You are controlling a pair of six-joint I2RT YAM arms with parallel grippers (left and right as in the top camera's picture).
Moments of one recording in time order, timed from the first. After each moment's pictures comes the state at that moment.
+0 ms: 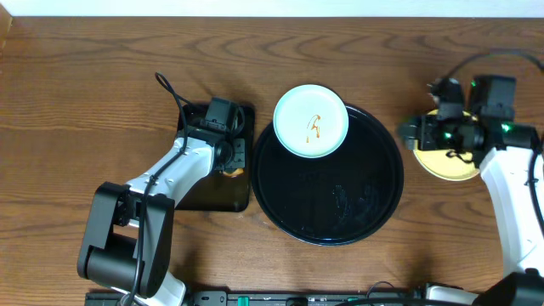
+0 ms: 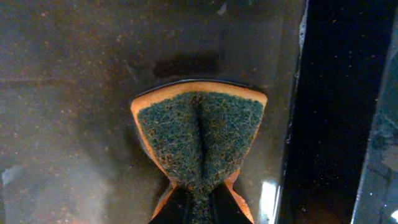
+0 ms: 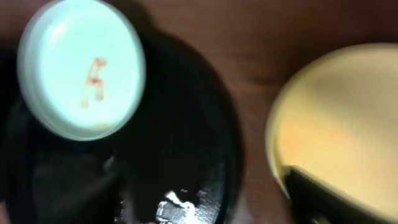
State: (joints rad) left arm -0.28 1.74 0.97 -0.51 0.02 -0.30; right arm -0.11 1.45 1.16 -0.79 -0.35 -0.12
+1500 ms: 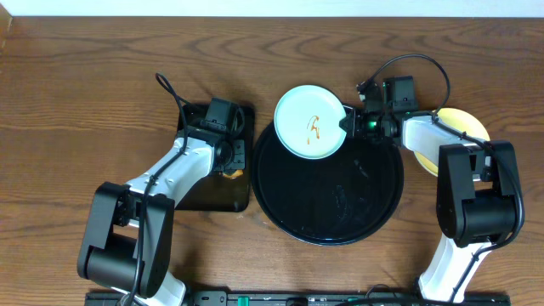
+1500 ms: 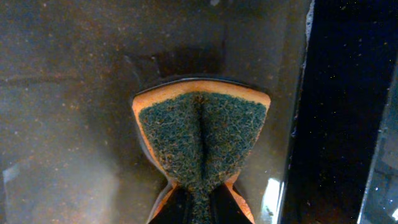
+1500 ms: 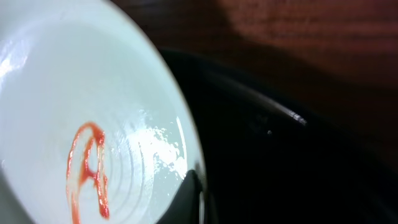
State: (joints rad) left arm -0.28 1.74 0.97 -0.53 0.02 -0.30; right arm 0.12 2.02 1.13 -0.18 -0.53 0.21
